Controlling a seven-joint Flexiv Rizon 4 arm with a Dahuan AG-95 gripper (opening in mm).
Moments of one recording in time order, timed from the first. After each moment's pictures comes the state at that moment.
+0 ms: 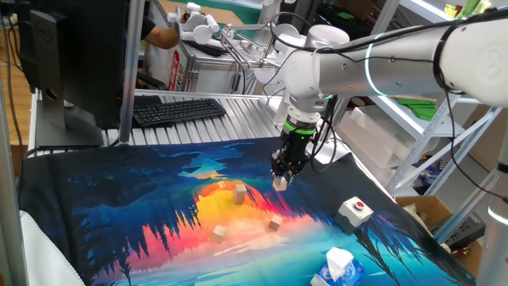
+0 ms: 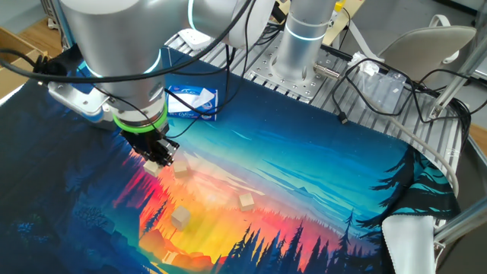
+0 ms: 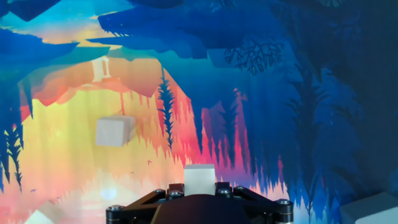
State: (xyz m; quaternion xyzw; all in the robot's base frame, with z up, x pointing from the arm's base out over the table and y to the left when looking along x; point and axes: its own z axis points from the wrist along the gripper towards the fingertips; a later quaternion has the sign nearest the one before) arm 0.618 -0.088 0.114 0.02 -1.00 0.02 0.05
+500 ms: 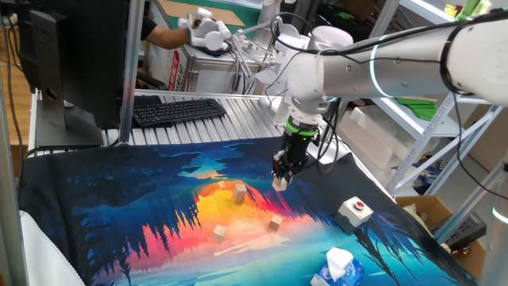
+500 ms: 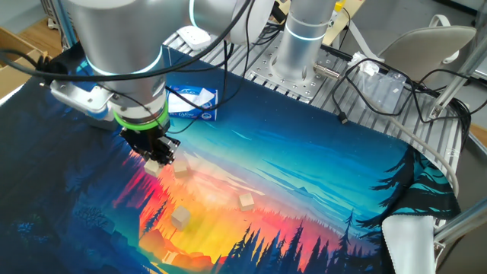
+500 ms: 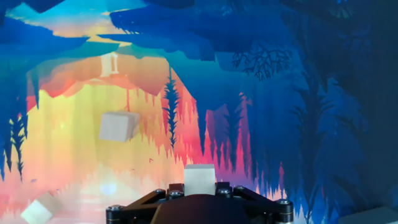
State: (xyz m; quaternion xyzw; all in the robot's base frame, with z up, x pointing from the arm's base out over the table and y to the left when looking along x) arm 0.616 -0.088 0.114 0.07 -1.00 0.00 0.03
